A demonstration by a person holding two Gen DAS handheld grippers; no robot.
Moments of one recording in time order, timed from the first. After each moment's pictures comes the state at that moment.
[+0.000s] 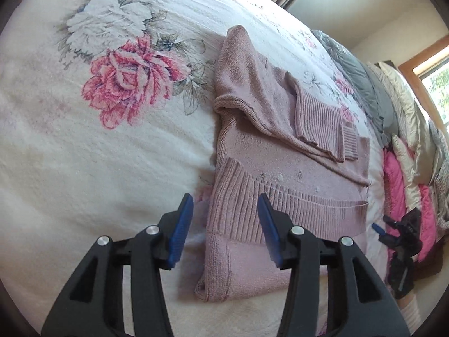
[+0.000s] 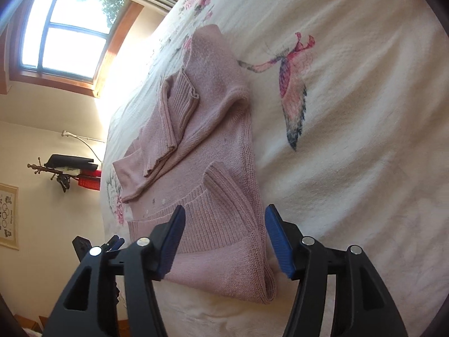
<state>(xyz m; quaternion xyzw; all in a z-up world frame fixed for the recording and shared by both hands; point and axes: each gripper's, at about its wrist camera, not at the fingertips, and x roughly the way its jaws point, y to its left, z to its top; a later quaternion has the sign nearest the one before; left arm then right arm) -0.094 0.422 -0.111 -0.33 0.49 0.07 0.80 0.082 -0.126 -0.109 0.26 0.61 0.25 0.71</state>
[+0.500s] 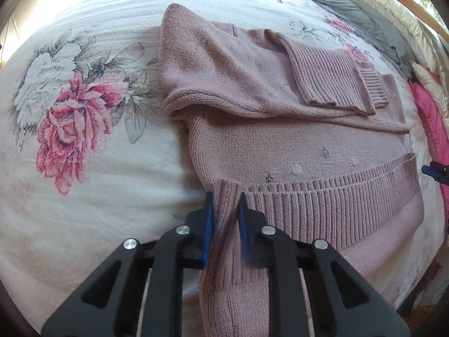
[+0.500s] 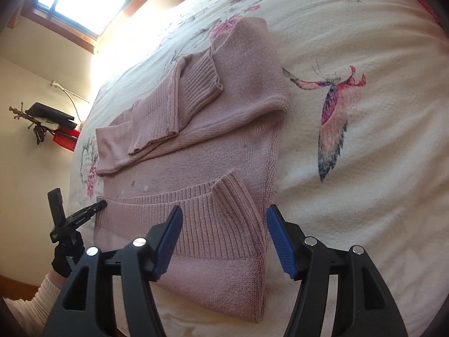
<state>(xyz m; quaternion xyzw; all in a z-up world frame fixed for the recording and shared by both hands) -0.040 0.383 -0.134 -0.15 0.55 0.05 0.82 0.095 -0.072 -0.095 0.11 0.60 0.28 0.74</state>
